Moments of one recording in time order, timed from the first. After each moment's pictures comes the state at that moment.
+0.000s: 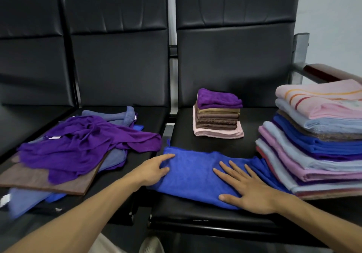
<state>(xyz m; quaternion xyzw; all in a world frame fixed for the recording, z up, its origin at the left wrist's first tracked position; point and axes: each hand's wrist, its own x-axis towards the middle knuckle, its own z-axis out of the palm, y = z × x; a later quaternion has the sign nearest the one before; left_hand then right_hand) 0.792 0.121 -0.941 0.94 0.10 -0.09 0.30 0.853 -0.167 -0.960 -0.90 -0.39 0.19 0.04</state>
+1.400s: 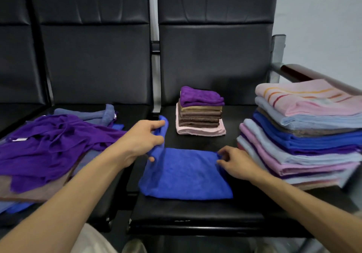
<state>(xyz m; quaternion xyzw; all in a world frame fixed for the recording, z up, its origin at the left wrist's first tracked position) 0.801 0.074 -0.852 0.85 0.12 0.04 0.51 0.896 -0.162 -0.945 -0.96 -0.15 0.05 0.22</state>
